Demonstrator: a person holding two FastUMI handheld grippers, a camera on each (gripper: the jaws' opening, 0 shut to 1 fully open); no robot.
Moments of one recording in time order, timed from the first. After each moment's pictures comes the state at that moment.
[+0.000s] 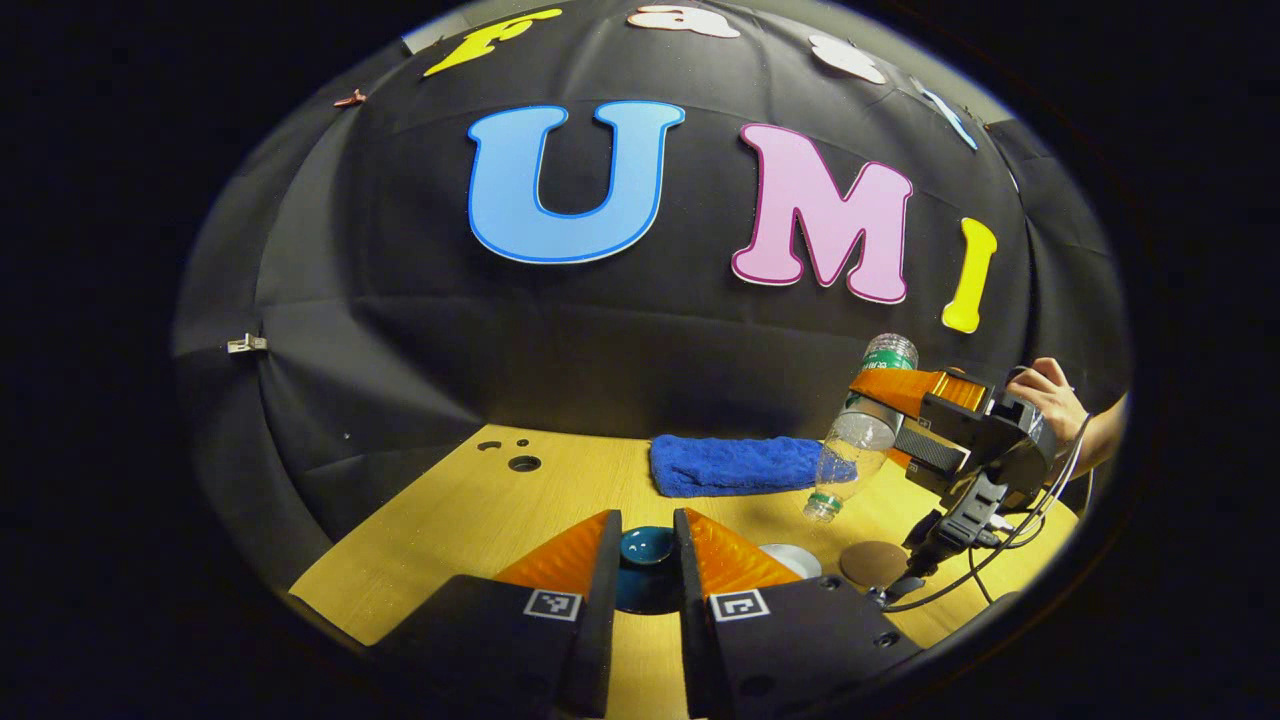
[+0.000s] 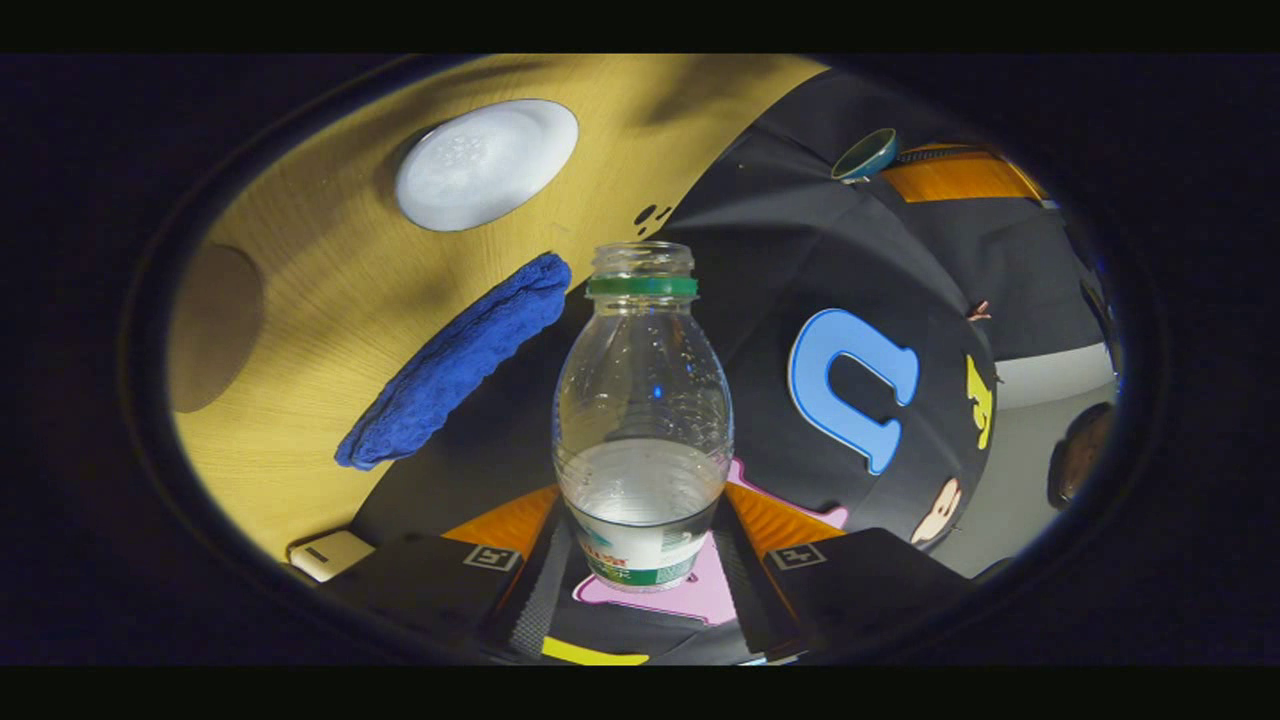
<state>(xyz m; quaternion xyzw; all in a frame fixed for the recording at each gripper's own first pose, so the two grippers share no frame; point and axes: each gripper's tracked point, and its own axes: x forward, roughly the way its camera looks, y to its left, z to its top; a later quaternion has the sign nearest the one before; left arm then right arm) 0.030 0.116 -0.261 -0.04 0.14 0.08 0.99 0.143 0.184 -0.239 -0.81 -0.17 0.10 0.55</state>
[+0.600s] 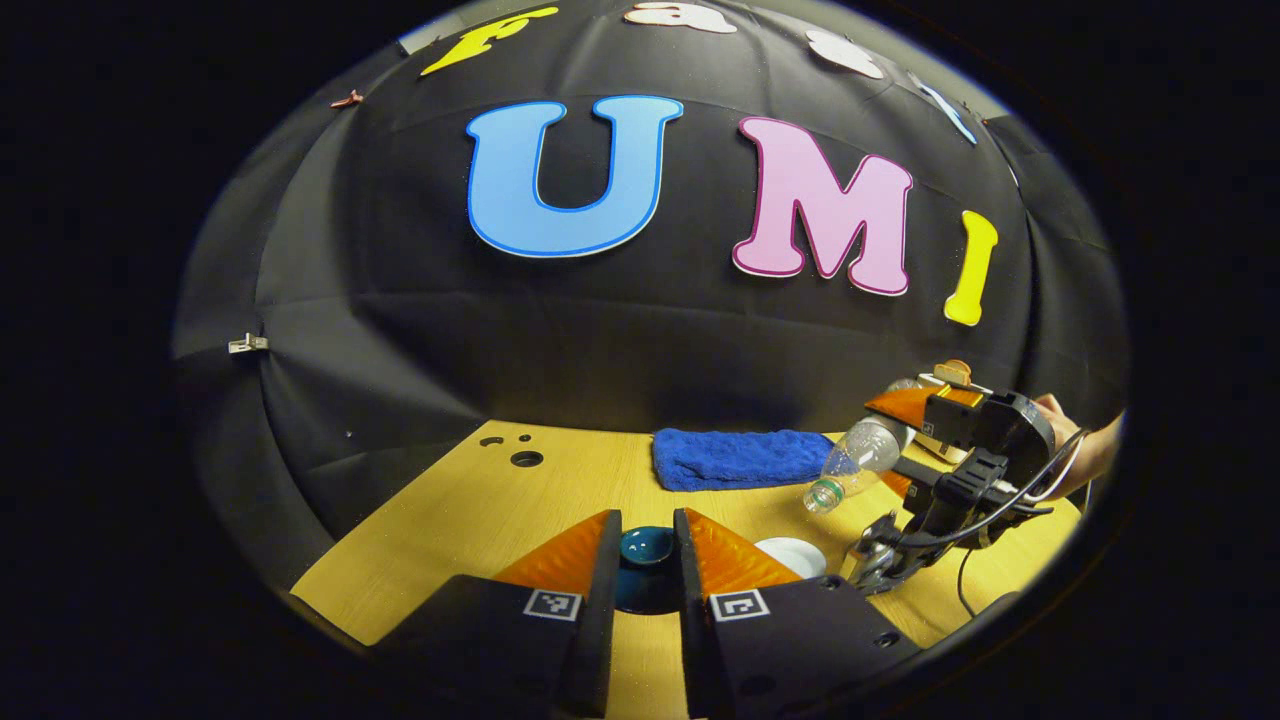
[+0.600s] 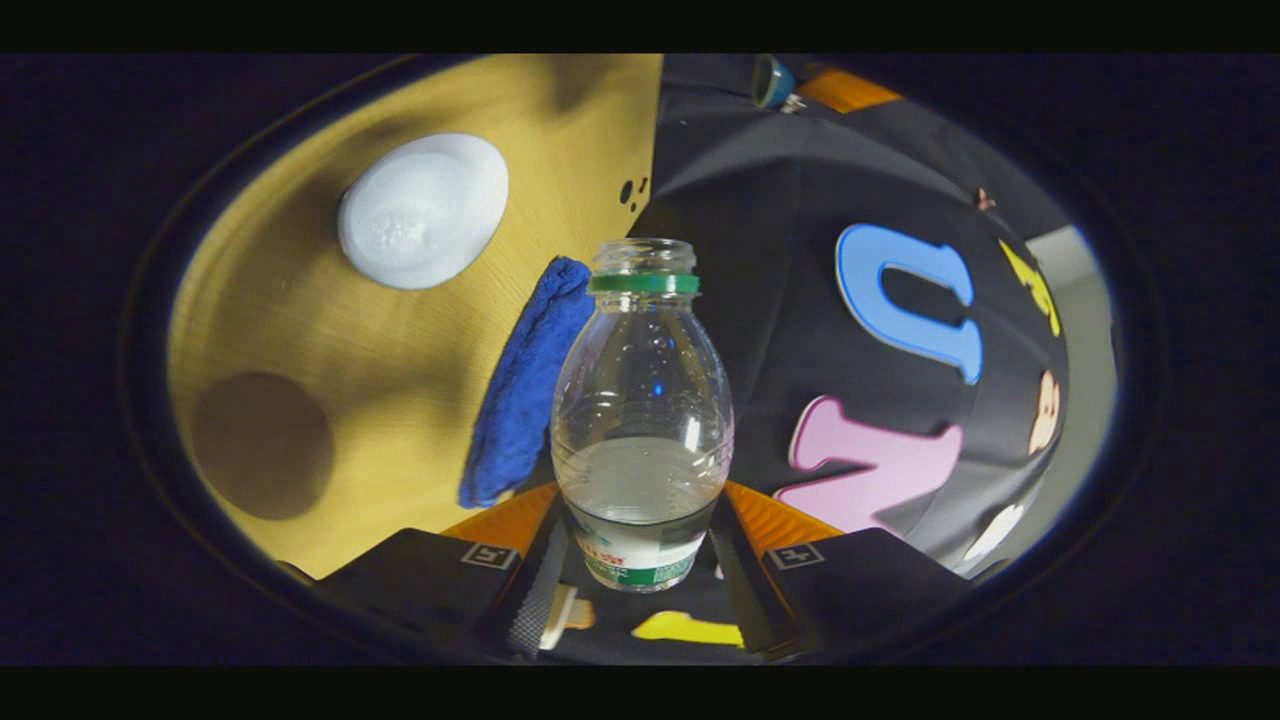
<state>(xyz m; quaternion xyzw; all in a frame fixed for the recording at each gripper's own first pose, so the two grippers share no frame) 0.031 0.116 -0.268 -0.04 0.14 0.08 0.99 0.131 0.156 -0.303 -0.68 0.00 0.14 0.72</state>
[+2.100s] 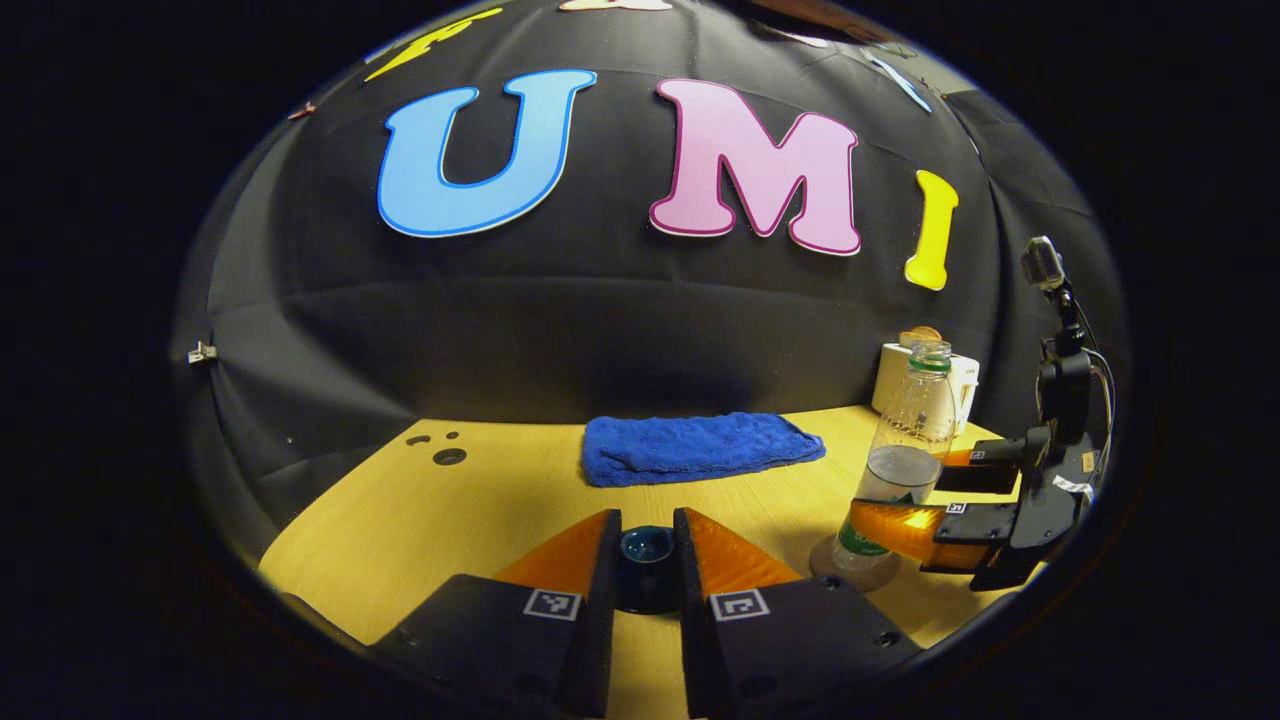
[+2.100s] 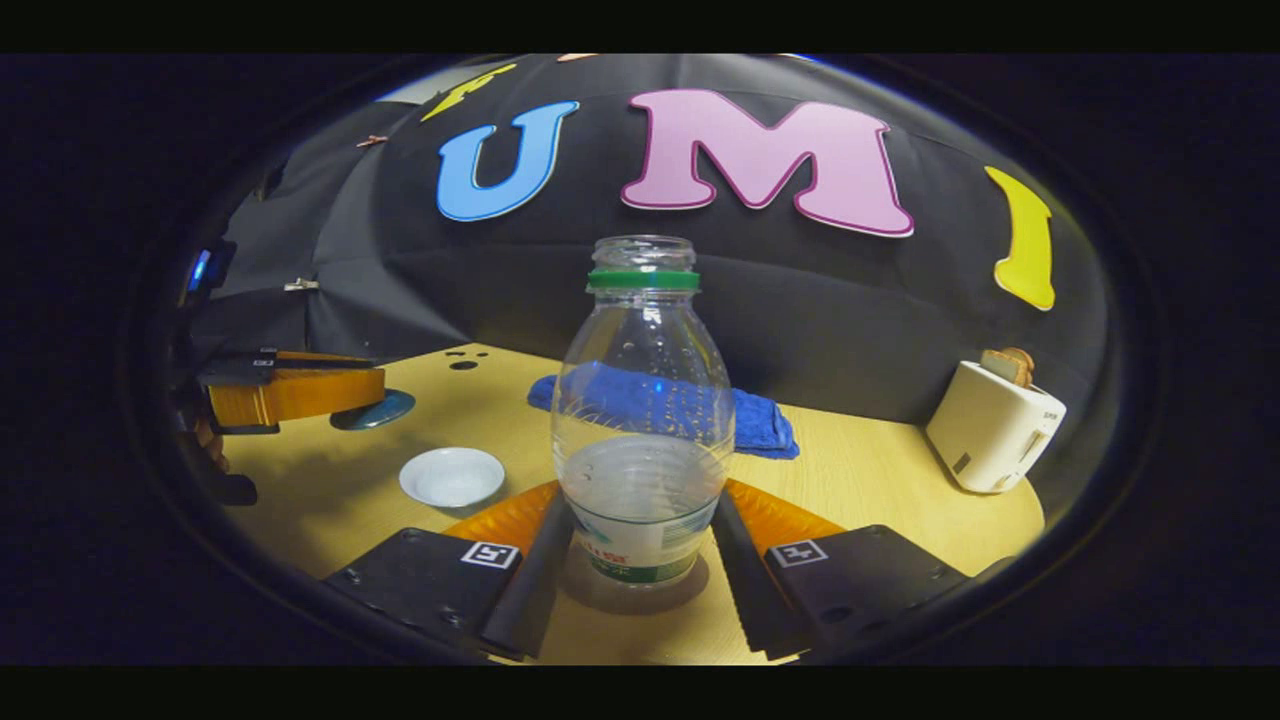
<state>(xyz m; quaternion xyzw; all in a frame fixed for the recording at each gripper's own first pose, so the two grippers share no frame) 0.090 0.044 -0.314 -0.01 0.15 0.03 0.99 0.063 0.147 -0.339 0.07 0.18 0.18 0.96</state>
